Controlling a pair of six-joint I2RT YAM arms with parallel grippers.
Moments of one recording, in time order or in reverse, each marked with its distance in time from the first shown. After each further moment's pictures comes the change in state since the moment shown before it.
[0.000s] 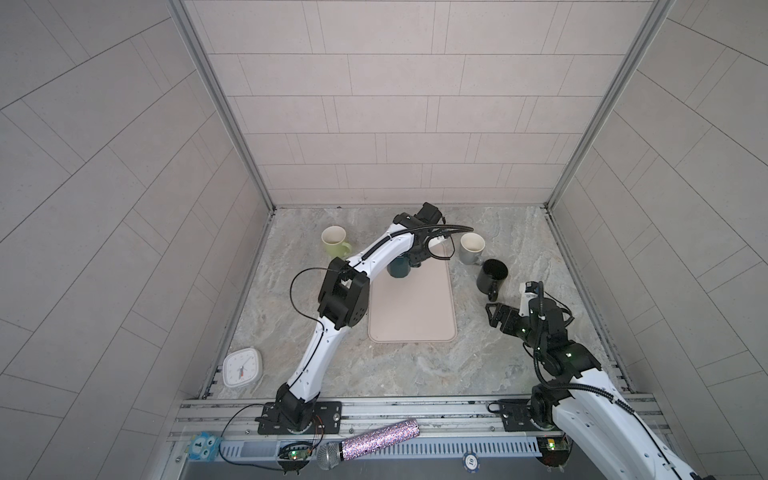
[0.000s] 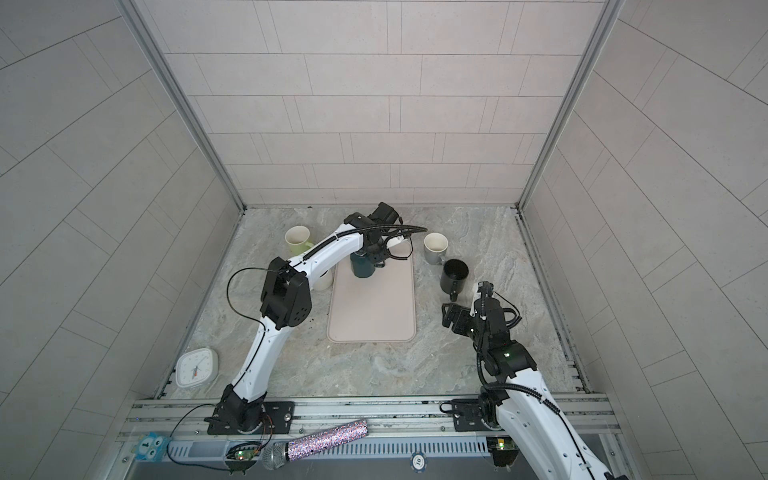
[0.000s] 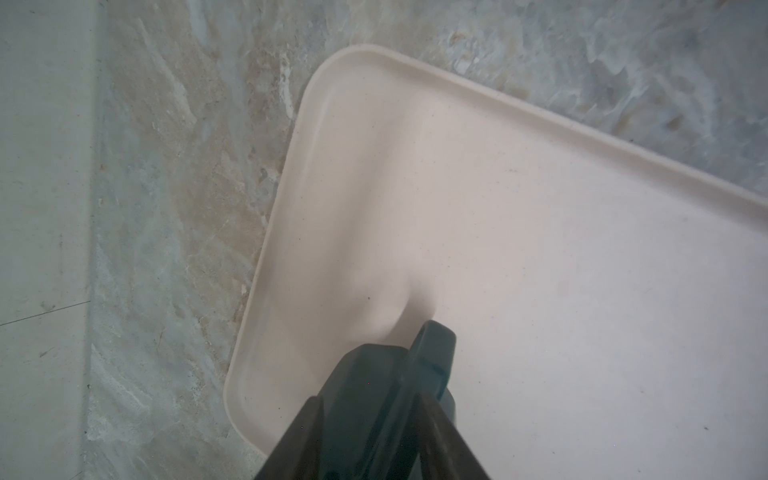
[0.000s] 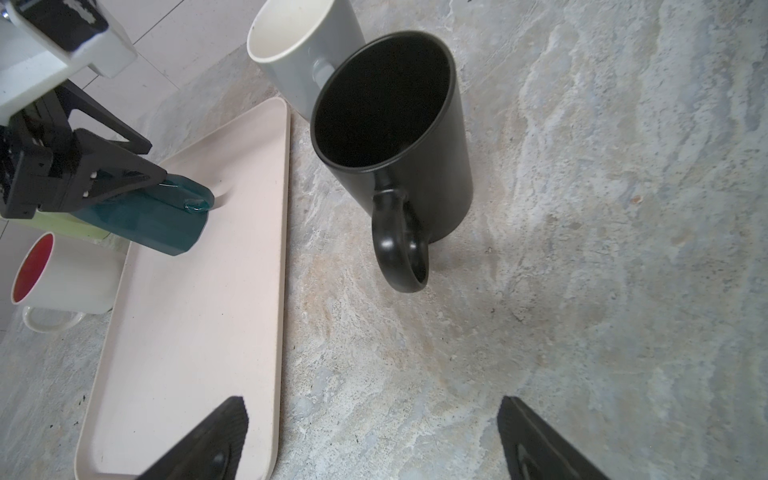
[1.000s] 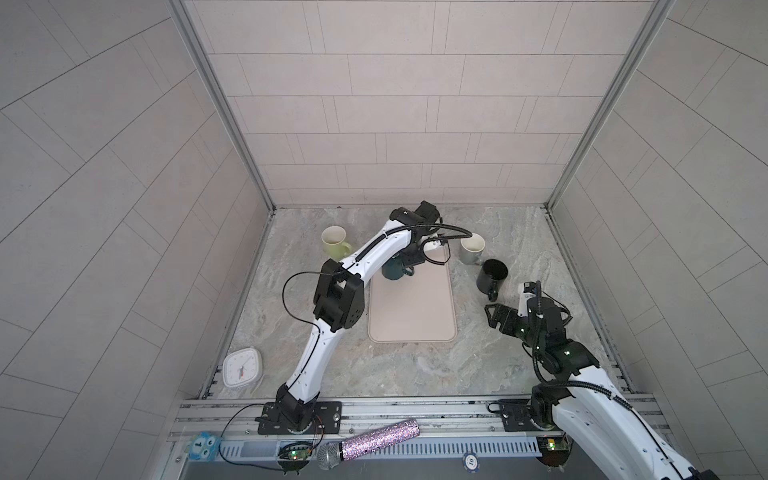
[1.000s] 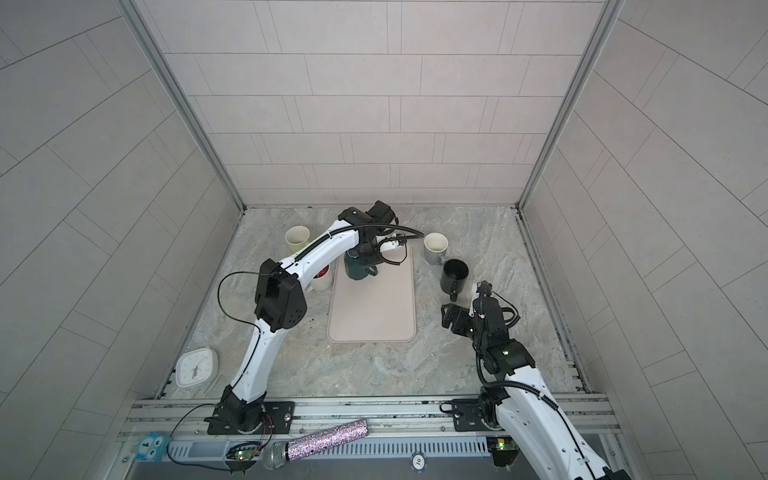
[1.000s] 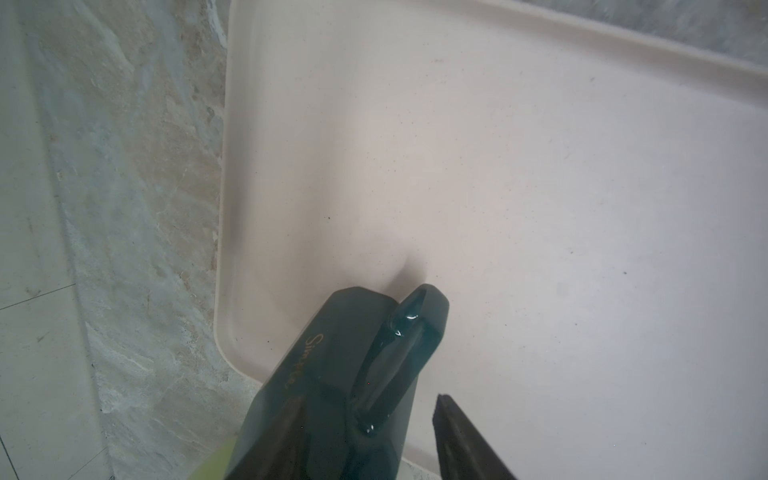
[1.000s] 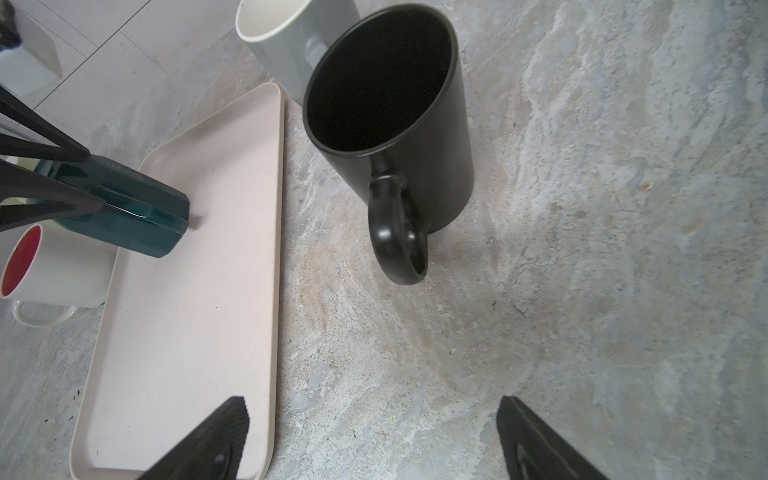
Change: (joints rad) left arm -0.005 -0.067 0.021 -0.201 0.008 0.075; right arm 0.000 0.026 0.000 0.000 -0.011 0.000
